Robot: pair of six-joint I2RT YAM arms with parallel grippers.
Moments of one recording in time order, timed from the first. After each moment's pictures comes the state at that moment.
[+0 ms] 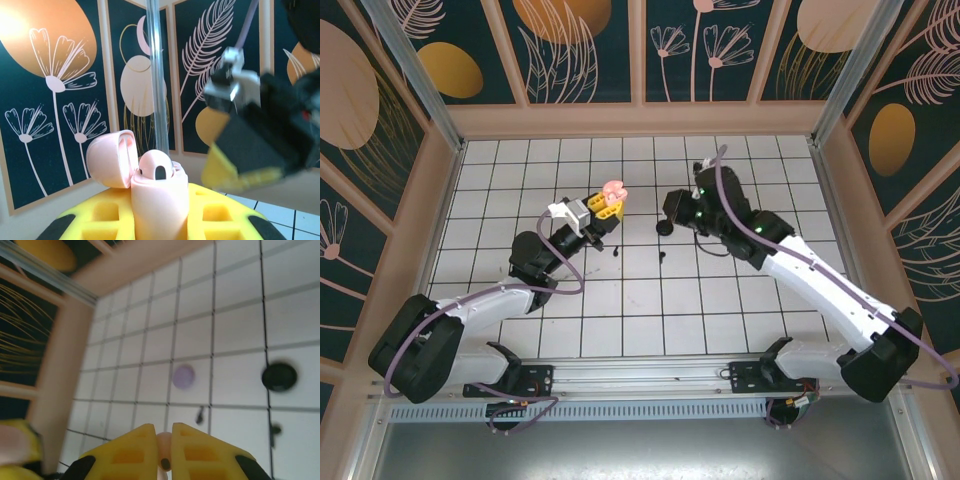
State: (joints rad) left arm -0.59 1.30 0.49 1.17 0.36 -0.07; right arm 0.71 1.22 1.21 -0.48 0.01 0.79
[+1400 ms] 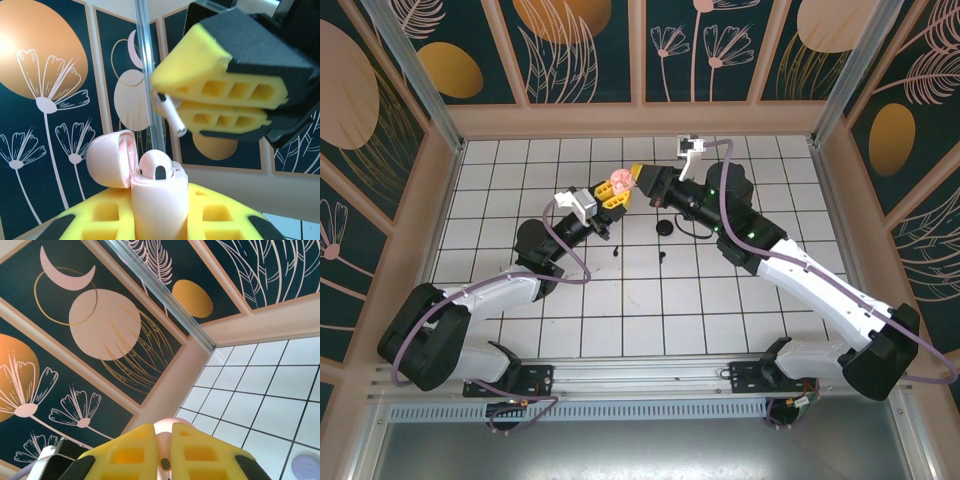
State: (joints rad) left arm -0.59 1.37 0.60 1.19 0.40 -0.05; right arm 0.77 1.24 1.15 0.07 -0.16 0.72
